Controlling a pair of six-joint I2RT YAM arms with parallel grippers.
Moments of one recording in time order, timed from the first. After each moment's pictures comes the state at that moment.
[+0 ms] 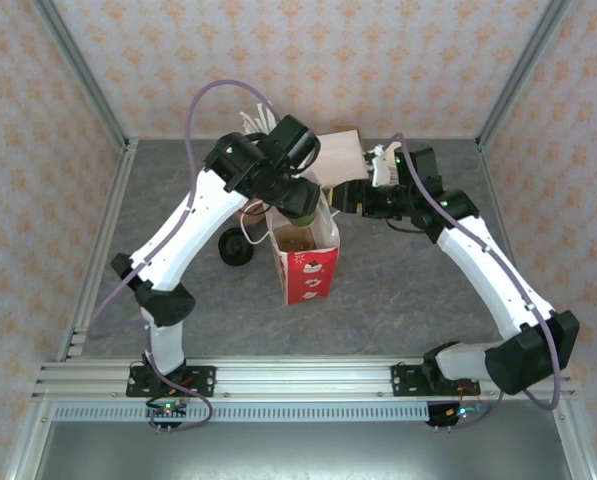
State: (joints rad) left arm -0.72 1.92 2.41 -1.57 -0.15 -0.39; right arm 0.39 1.32 1.32 -0.67 -0.61 0.47
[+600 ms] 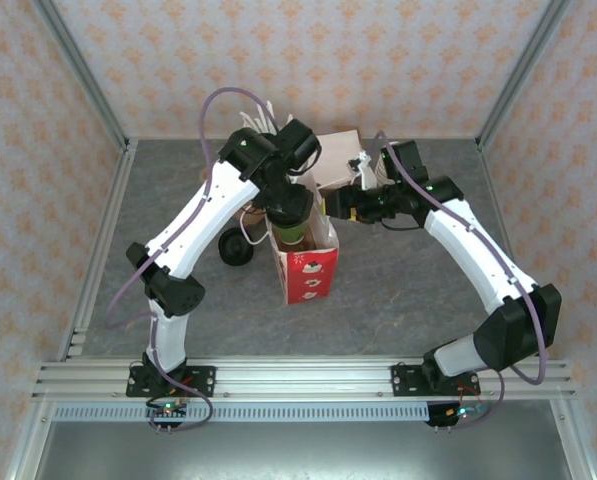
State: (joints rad) left arm -0.68 1.97 2.37 -1.65 -0.10 -0.45; right arm 0.39 1.44 1.39 -0.80 -0.73 0.39
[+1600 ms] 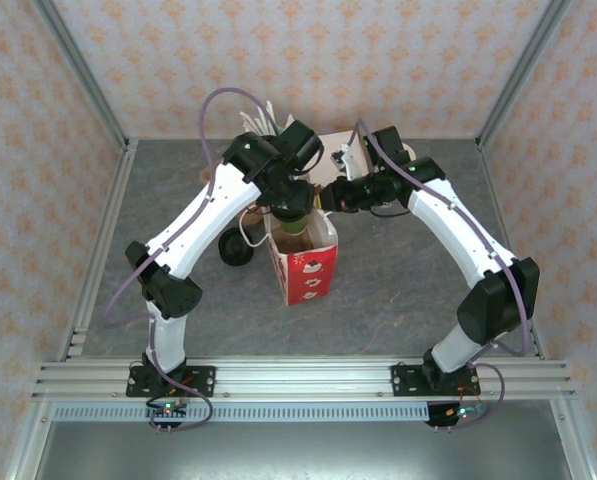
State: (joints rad) left arm -0.68 1.95 2.29 -1.53 -0.16 -0.53; right arm 0.42 1.60 1.57 -0.89 -0.72 0.29
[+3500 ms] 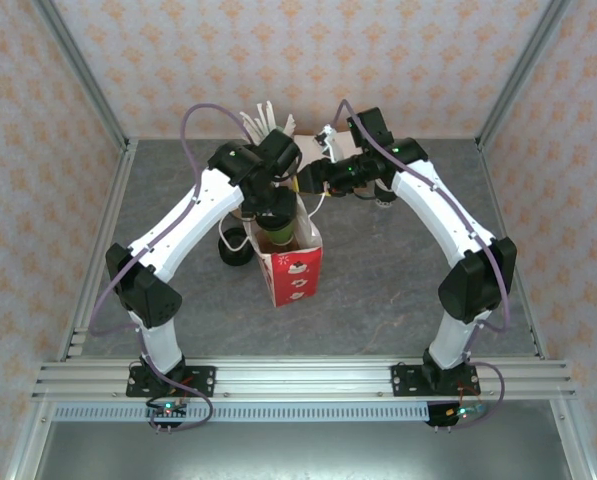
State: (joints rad) left arm -0.59 1.82 1.98 -1.39 -0.10 -0.60; right arm 0.45 1.77 1.81 -0.92 -0.81 0.29
